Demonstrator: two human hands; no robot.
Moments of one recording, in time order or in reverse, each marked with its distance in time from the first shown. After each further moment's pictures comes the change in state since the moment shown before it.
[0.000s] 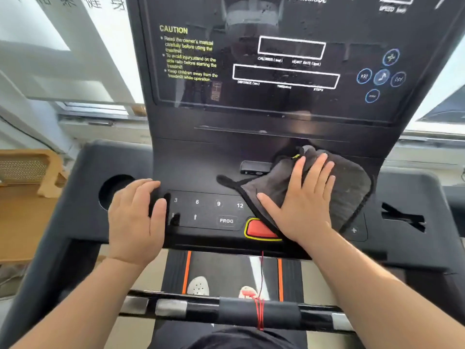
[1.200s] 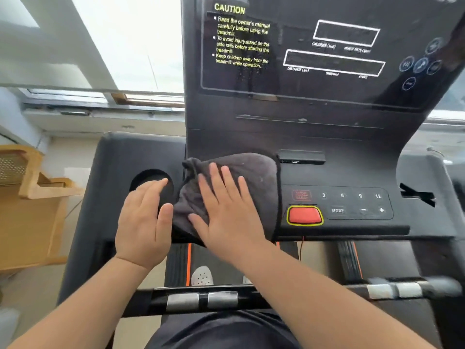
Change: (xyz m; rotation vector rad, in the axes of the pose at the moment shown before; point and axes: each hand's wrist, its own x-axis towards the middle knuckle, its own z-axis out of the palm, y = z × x) left_hand 0.006 -0.085 -0.018 -0.150 -0.146 0.120; right_hand -0.052 -0.206 0.010 0.033 -0.161 -0.403
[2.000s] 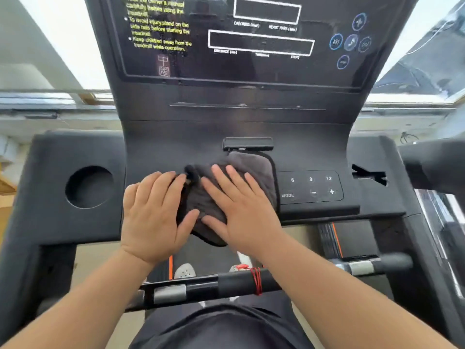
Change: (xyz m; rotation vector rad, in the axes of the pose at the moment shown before) left_hand 0.004 0.097 0.050 0.430 -0.055 0.285; right_hand -0.064 0.117 -0.004 -0.002 0.037 -0.043
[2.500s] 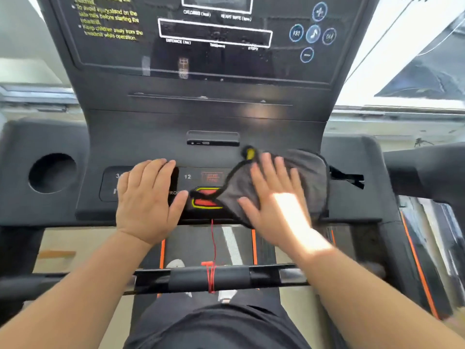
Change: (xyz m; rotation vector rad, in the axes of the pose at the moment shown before) left_hand 0.022 0.070 0.020 0.010 -0.026 -0.180; right_hand -0.056 0.119 -0.020 -0.038 0.008 0.228
